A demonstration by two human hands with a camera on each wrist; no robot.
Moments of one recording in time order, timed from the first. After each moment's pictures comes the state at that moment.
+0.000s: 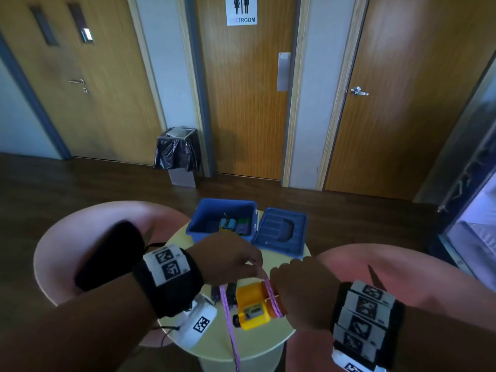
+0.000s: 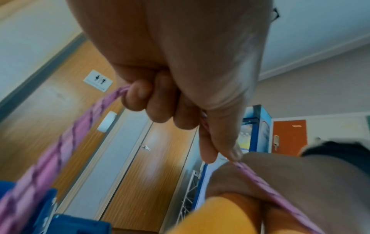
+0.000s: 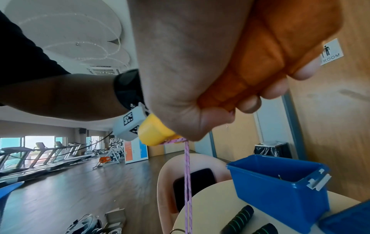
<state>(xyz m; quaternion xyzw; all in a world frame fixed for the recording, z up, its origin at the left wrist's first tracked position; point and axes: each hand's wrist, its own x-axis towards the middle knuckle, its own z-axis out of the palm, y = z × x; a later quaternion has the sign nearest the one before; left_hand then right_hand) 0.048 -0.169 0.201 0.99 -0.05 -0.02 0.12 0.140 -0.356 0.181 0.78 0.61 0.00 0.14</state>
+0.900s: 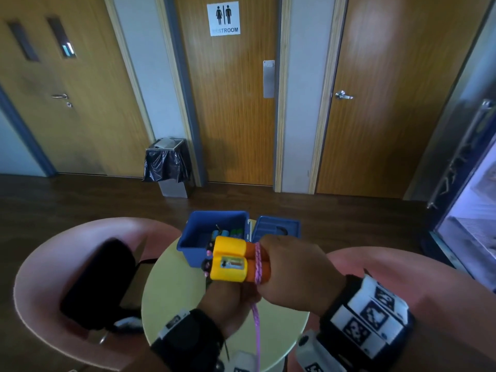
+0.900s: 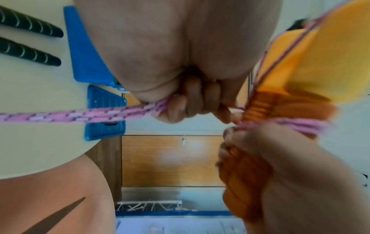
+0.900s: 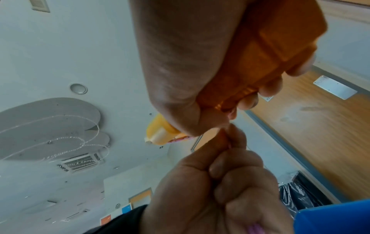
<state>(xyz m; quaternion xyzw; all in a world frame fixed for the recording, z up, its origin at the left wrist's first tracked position) 0.063 -0.223 0.139 0.53 0.22 0.17 0.80 0.149 -0.345 0.232 0.83 0.54 0.01 -0.15</state>
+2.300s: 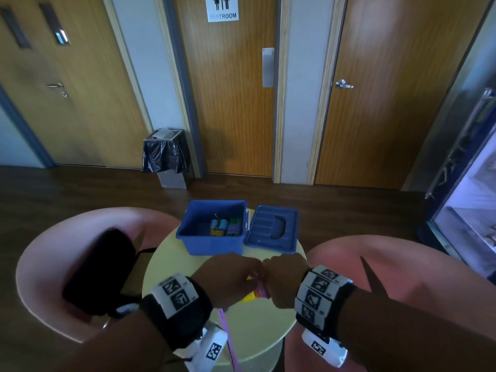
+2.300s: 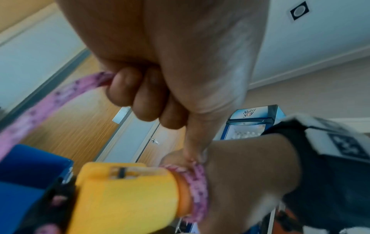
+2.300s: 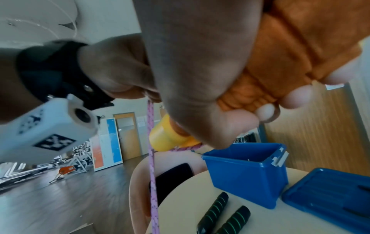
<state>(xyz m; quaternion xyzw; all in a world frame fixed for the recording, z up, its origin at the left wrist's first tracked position) 0.057 -0.198 0.164 0.99 0.04 -0.01 0.14 0.170 -0.319 0.145 0.82 0.54 -0.10 0.15</state>
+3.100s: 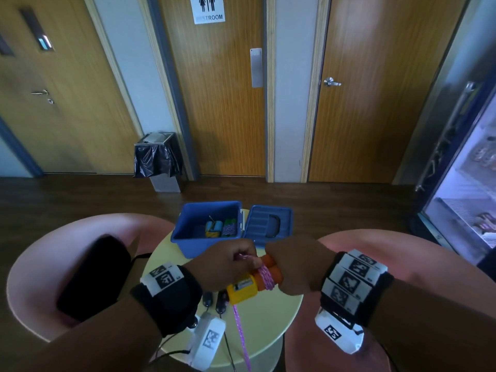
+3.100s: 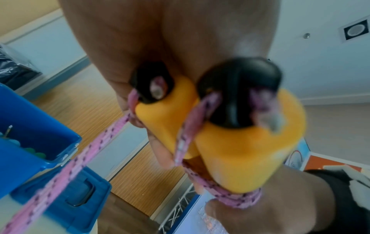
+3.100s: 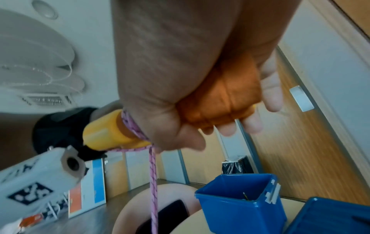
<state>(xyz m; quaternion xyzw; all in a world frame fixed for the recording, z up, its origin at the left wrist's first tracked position) 0.070 -0.184 0.170 0.92 0.05 0.02 0.39 0.190 -0.354 0.187 0.80 0.59 -0.07 0.01</state>
